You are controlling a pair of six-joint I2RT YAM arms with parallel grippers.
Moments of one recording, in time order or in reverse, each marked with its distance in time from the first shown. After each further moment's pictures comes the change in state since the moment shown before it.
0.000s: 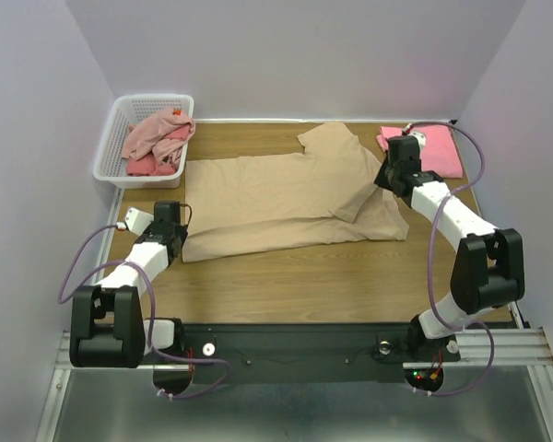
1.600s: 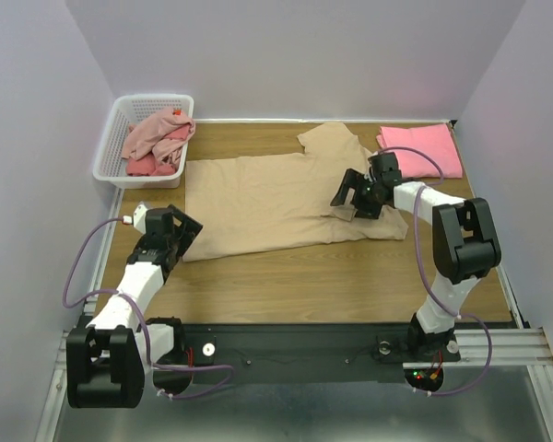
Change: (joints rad) left arm 0.013 -0.189 -0.066 -0.007 0.275 0.253; right arm 0.015 0.265 -0.024 0.032 -0.600 0.073
